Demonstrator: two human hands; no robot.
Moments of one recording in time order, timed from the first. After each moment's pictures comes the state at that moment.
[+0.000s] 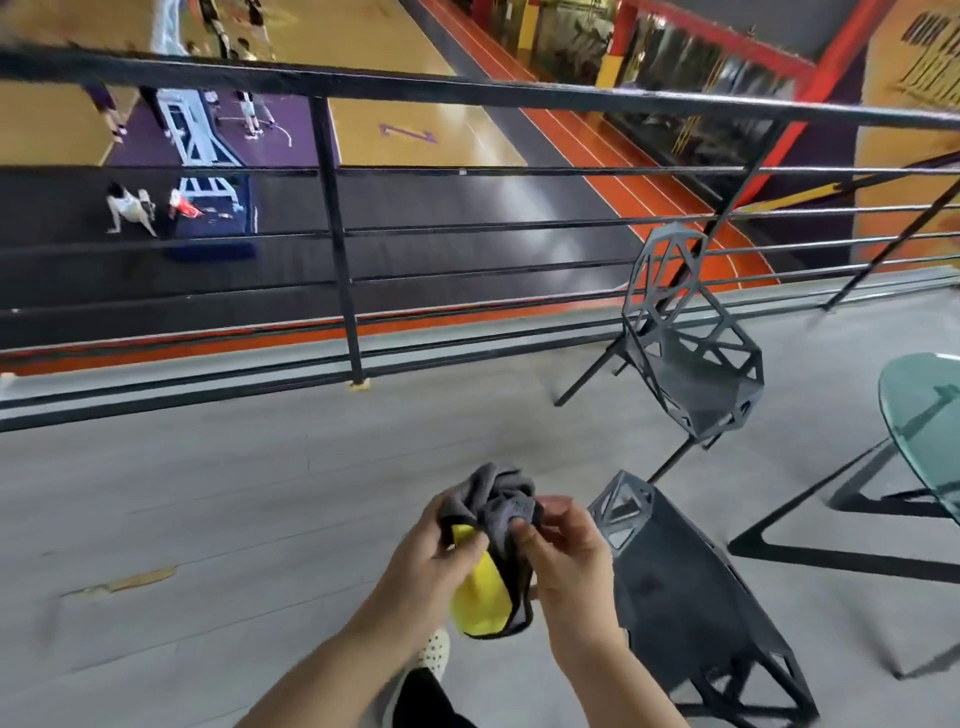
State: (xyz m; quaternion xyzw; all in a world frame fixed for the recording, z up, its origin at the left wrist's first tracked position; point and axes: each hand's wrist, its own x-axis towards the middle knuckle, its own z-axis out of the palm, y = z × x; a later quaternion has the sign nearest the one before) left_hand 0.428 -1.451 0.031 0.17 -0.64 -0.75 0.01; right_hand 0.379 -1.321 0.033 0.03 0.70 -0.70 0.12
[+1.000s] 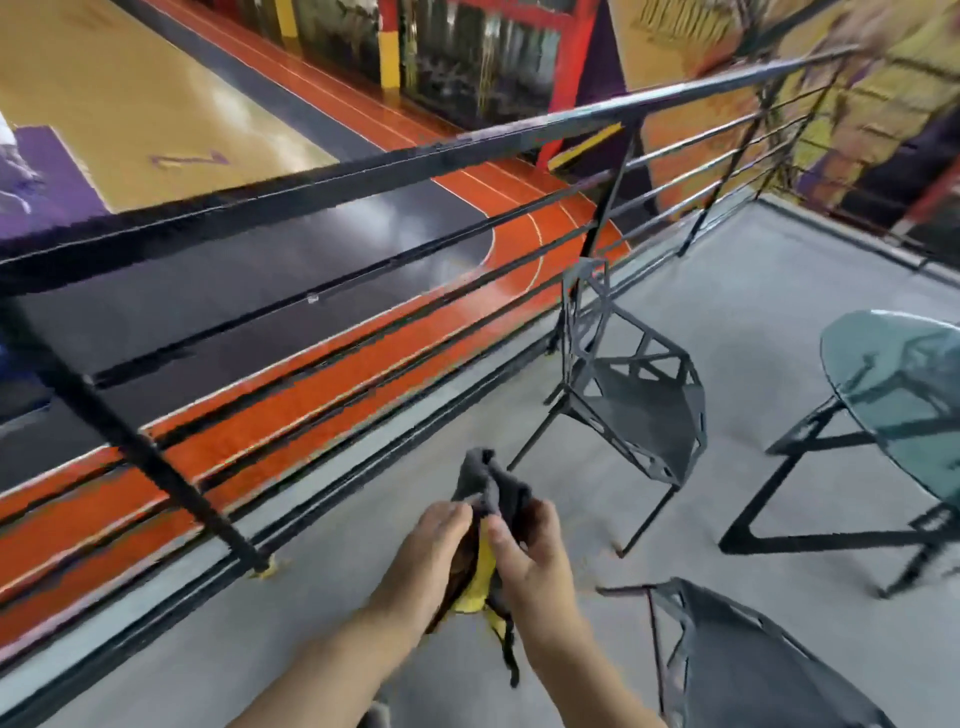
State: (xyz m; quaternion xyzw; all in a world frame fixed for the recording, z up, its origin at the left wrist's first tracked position) left_hand -0.038 -1.623 0.036 0.11 -0.65 -0.71 -0.23; right_hand -0.016 -1.511 0.038 0.15 0.68 -0.72 0.01
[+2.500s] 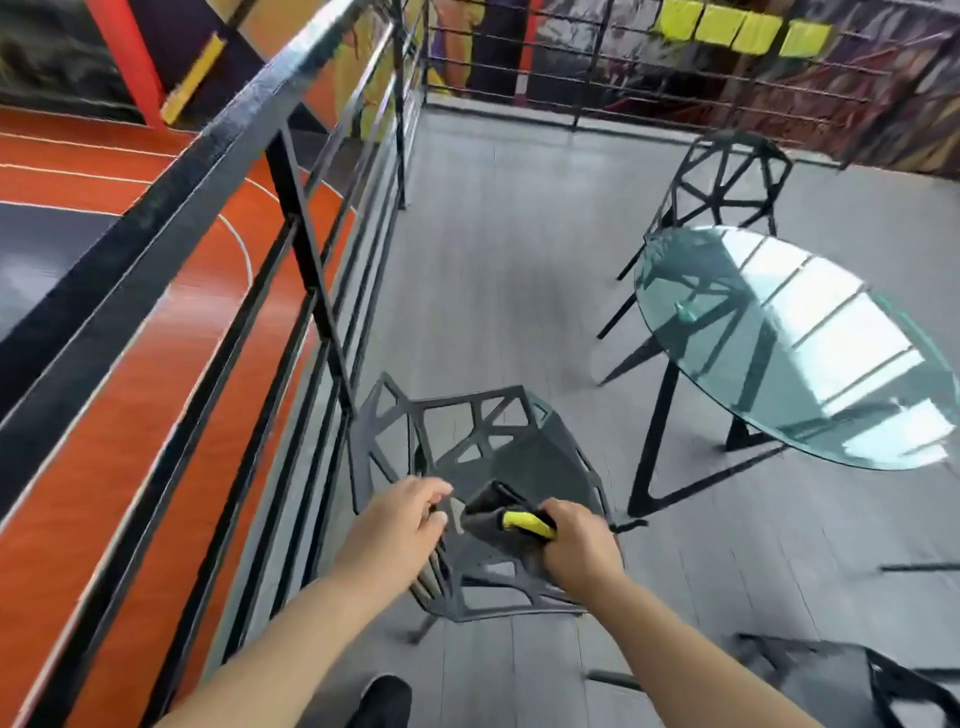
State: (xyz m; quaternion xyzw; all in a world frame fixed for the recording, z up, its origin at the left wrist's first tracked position) left_hand -0.688 -1.315 -0.041 -0.44 -0.82 -0.29 -0.24; right_hand -0.521 -1.166 -0.071 0.42 0.88 -0.23 0.04
